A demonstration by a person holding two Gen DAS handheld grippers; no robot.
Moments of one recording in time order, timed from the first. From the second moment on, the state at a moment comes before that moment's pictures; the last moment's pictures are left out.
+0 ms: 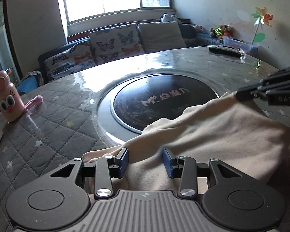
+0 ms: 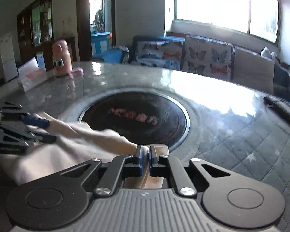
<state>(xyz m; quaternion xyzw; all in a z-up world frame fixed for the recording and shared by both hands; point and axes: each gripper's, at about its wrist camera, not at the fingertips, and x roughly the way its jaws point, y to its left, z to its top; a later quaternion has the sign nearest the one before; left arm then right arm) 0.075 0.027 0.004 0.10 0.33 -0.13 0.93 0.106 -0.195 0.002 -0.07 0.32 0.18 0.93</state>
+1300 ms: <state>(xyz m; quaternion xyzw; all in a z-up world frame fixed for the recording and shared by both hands) 0.008 0.003 0.023 0.12 0.28 -0.17 0.94 0.039 -0.132 0.007 -0.11 0.31 0.35 0.87</state>
